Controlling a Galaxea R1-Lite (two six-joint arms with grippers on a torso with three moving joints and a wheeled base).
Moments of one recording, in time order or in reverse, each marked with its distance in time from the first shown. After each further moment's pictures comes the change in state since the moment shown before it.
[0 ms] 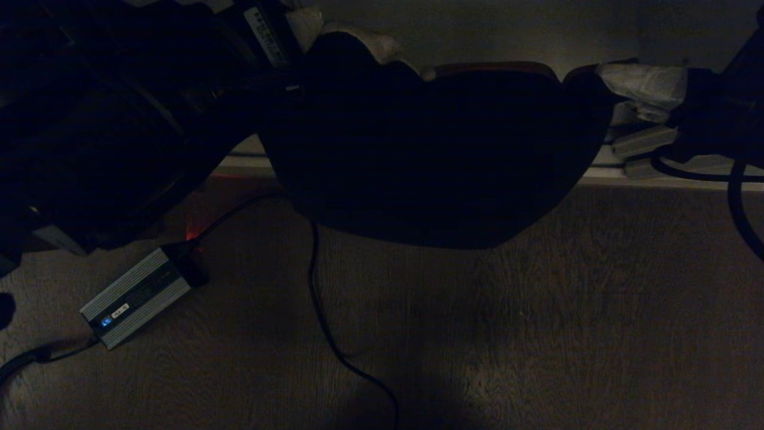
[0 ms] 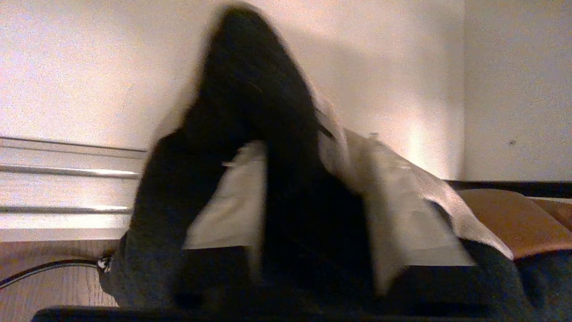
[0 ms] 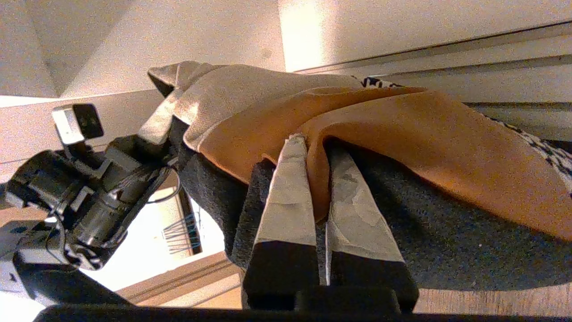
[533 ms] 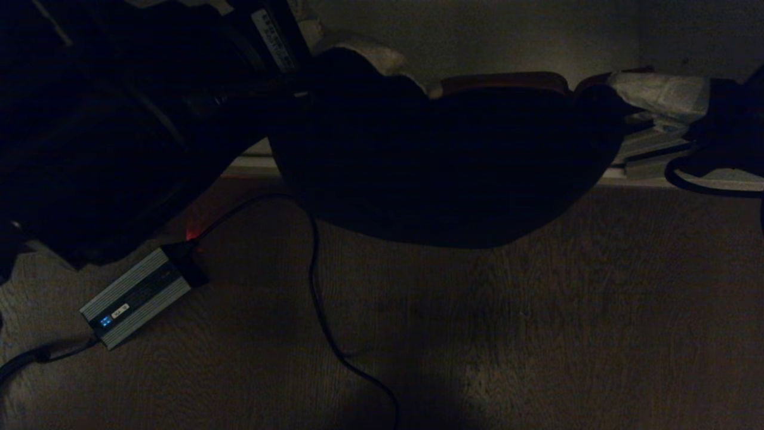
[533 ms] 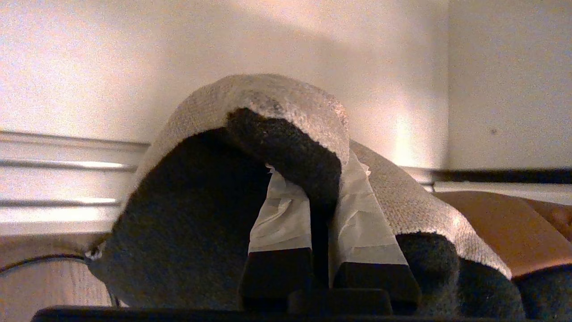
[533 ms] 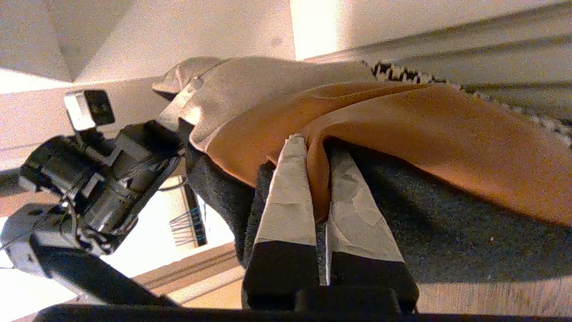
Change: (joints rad) left arm -0.044 -0.012 0.007 0.004 0.007 0.008; right arm 0.024 -0.057 0.052 0.007 0.001 -0.003
